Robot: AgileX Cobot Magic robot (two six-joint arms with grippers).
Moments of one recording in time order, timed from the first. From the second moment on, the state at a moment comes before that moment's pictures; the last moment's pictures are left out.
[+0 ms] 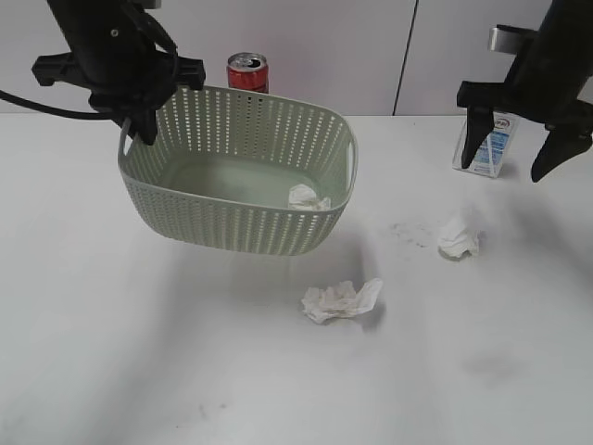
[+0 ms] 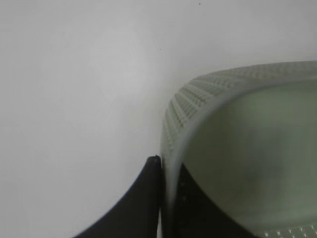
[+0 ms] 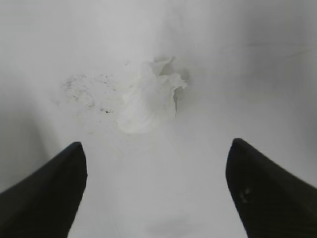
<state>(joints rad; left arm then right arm) -0.47 1.92 -1.70 -0.07 1.22 -0.31 0.17 2.02 -1.68 0.15 1.21 0.31</state>
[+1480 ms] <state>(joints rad) -0.47 1.94 -1.70 -0.07 1.21 -0.31 0.25 2.29 -1.66 0.14 1.10 0.32</state>
